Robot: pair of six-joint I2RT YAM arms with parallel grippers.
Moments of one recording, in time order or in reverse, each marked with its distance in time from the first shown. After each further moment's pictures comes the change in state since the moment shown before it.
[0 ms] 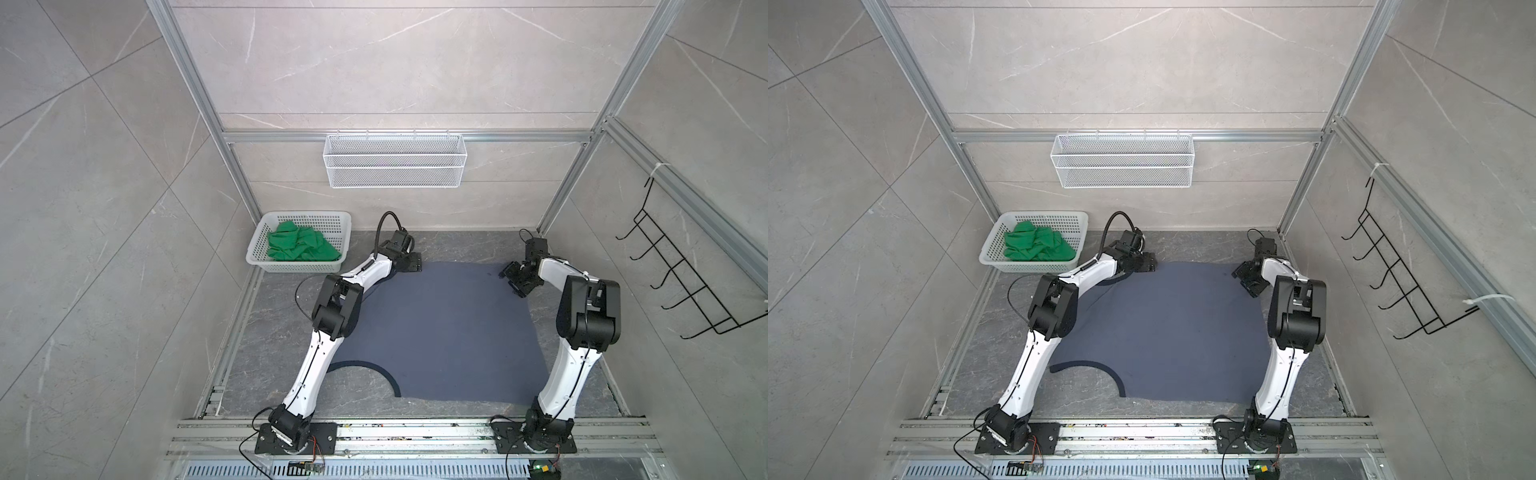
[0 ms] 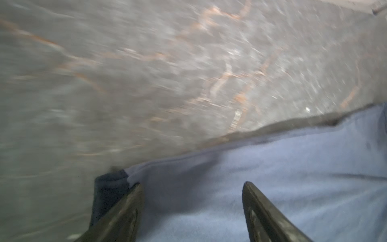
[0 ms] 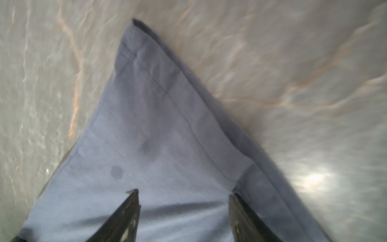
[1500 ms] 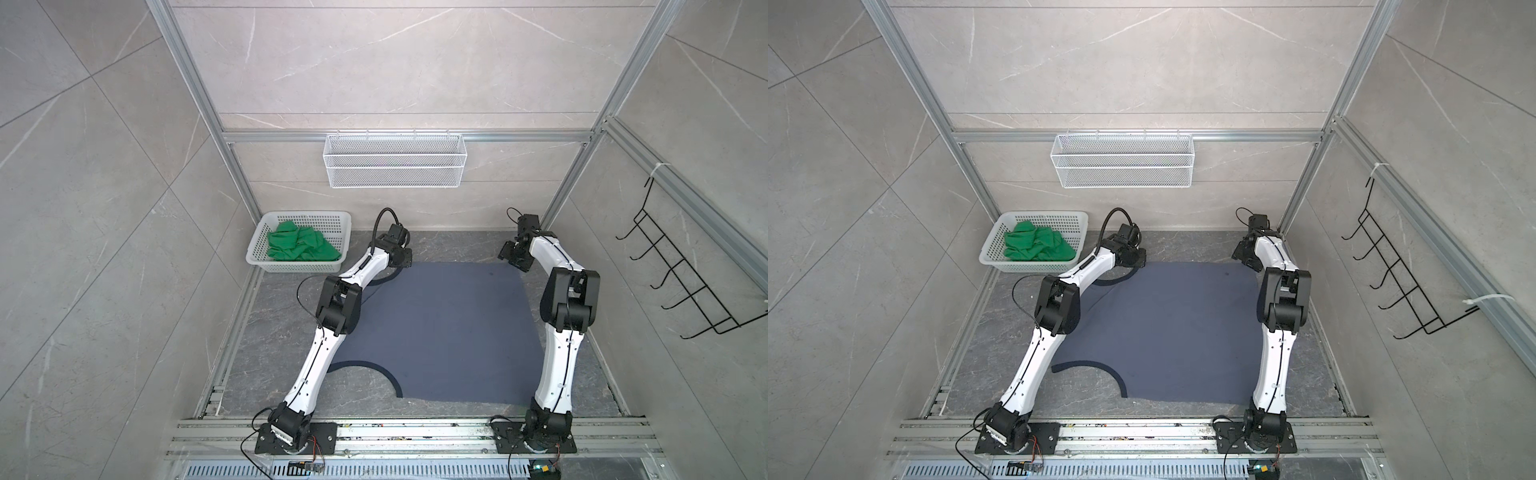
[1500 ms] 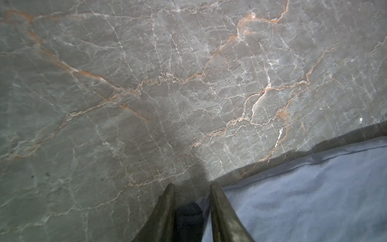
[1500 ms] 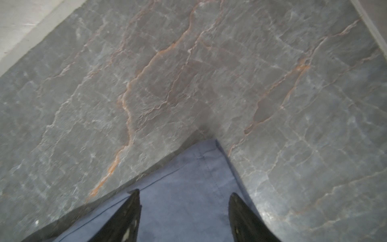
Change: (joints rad) left arm 0.053 0.135 0.259 -0.185 -0.047 0.119; right arm 0.048 0.272 0.542 -0.225 0.201 -0.248
